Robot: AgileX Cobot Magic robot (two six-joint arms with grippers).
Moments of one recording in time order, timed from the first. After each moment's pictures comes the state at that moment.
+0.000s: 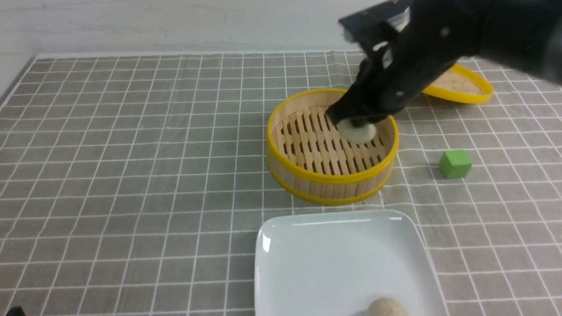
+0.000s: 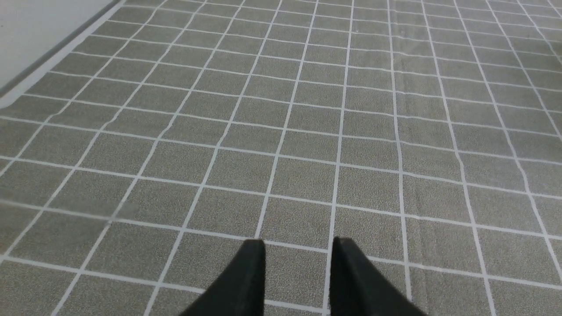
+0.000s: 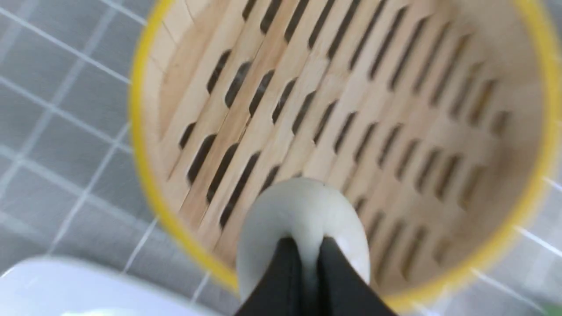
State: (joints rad) right arm 0.53 1.77 -1.62 -0.01 0.89 0.05; left arm 0.04 -0.01 0.03 0.15 0.37 -0.21
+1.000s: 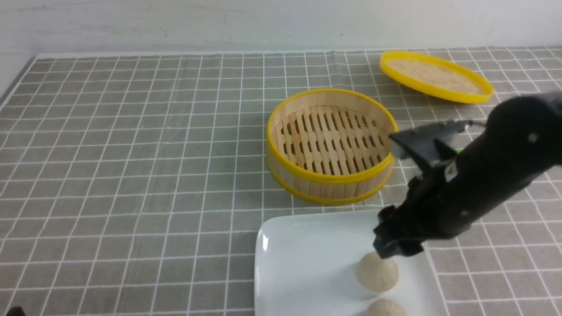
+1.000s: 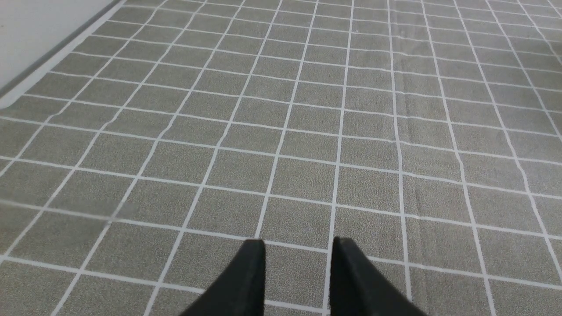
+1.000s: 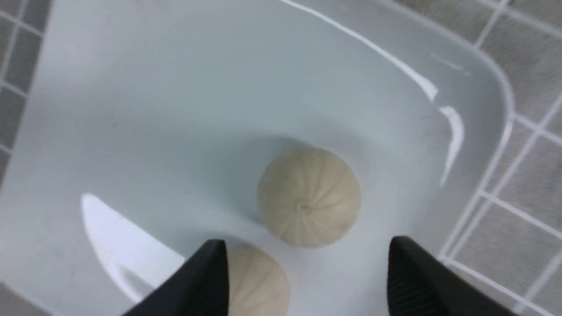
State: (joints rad) right arm 0.53 1.48 -1.08 0.24 0.87 -0.04; left arm 0.04 -0.01 0.03 0.15 0.37 -0.21
